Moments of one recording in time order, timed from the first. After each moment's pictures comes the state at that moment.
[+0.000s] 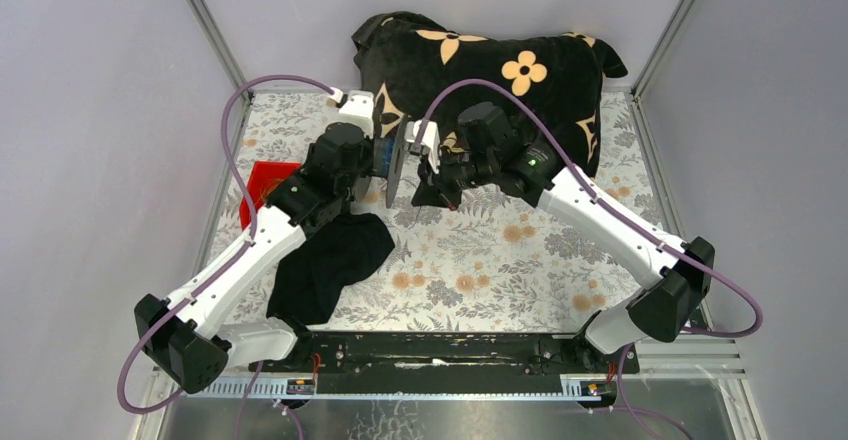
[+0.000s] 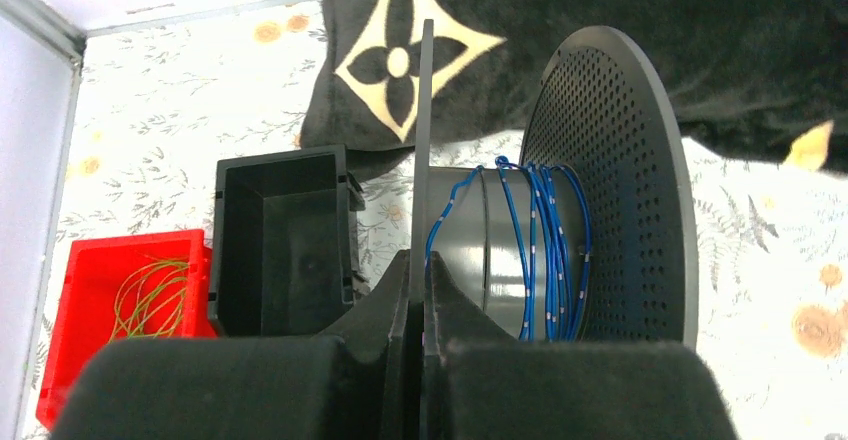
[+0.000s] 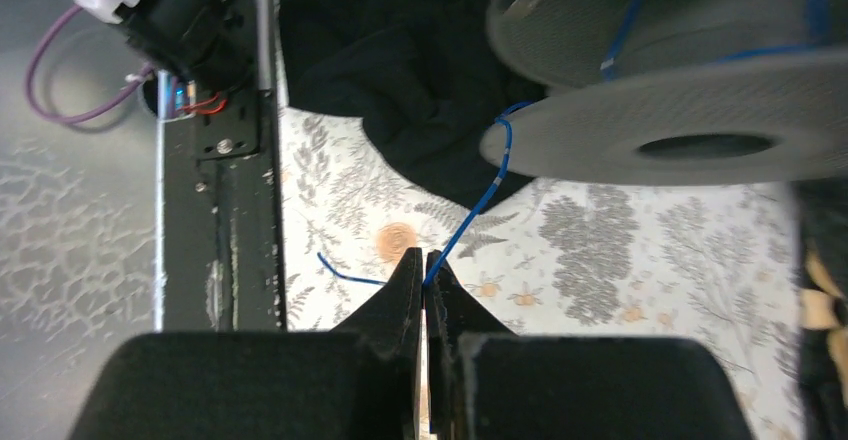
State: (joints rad) left arm -0.58 1.20 1.17 -0.37 -0.45 -0.14; right arm 0.78 1.51 1.49 -0.62 -0.66 -0.30
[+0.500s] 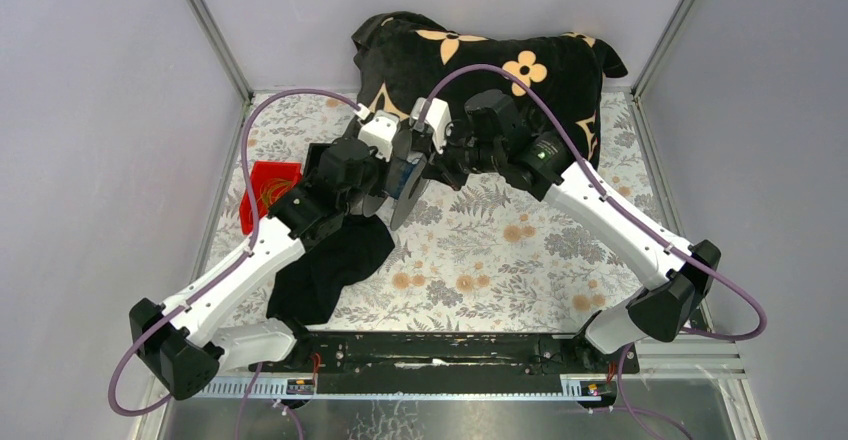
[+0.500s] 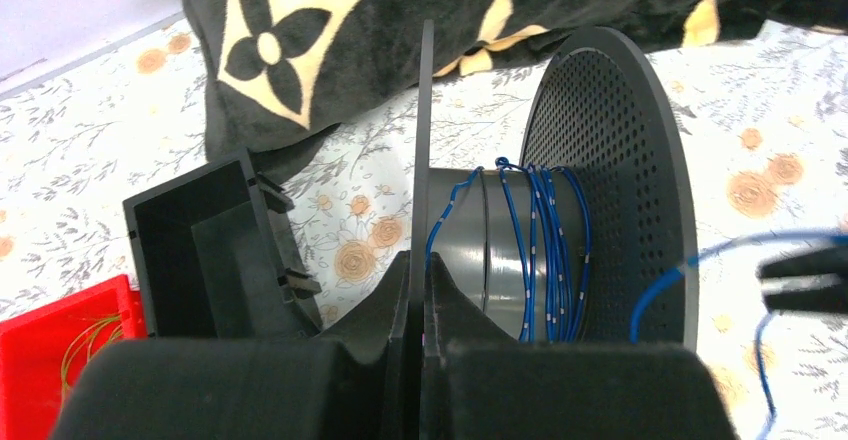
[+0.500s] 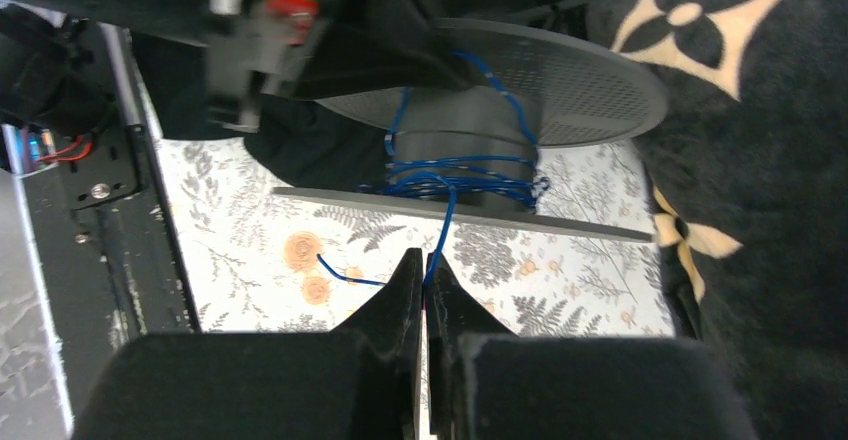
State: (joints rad) left arm -0.66 1.16 1.10 -0.36 -0.27 -0.01; right arm 0.77 1.51 1.60 -0.65 -0.38 -0.28
